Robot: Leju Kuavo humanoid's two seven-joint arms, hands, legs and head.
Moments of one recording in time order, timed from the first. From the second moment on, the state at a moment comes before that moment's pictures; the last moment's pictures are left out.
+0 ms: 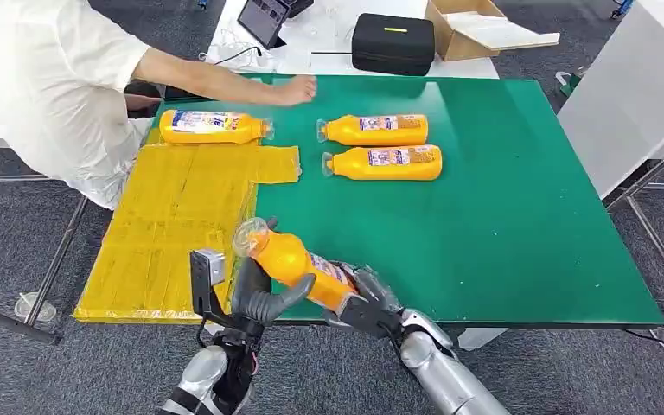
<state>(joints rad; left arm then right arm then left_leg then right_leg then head) -0.16 -0.25 -0.52 -1.06 0.30 0.00 -0.52 -0.31 0.02 0.50 -0.85 0.48 -0.01 -0.54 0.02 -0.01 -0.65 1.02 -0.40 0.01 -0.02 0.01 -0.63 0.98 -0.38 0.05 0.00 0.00</state>
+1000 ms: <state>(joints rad) -0.21 -0.27 -0.51 -1.02 0.38 -0.01 -0.54 -0.23 0.05 0.53 -0.98 0.30 -0.06 -0.58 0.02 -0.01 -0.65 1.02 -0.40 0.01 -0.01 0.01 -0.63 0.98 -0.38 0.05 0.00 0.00</state>
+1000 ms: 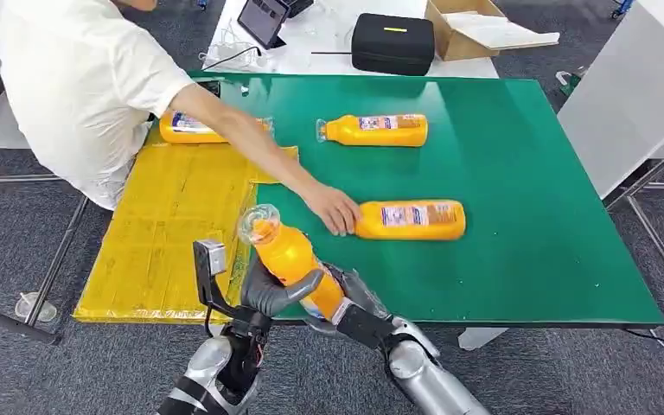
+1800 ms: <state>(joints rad) -0.32 -0.20 -0.05 -1.01 -1.08 0.68 -0.47 -0.04 0.20 0.07 -1.46 0.53 -0.70 -0.70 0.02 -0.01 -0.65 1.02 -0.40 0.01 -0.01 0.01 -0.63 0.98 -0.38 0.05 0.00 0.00</state>
